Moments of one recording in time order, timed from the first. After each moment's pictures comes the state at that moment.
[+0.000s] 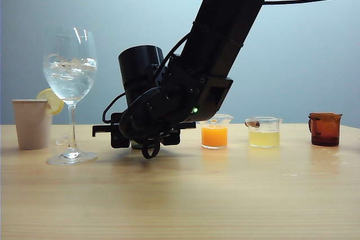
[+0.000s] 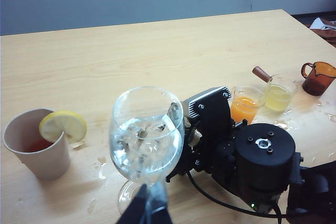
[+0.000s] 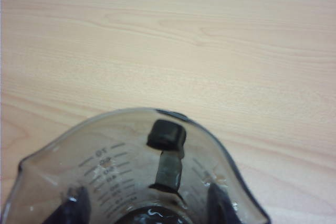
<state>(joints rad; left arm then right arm) -0.28 0.59 0.78 -0.47 0.14 -0.02 0.83 2.34 1.36 0.71 0.57 0.17</state>
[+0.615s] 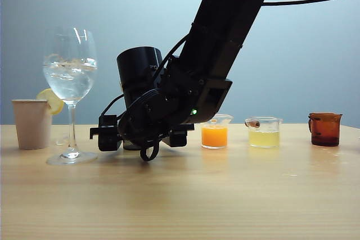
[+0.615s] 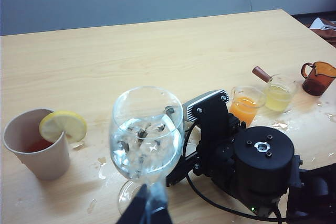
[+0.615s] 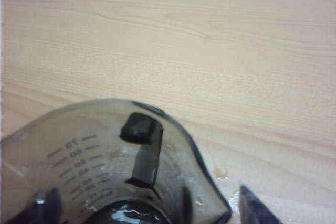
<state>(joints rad) -0.28 0.59 0.78 -0.47 0.14 -0.02 0.84 2.34 1.36 0.71 0.57 0.17</state>
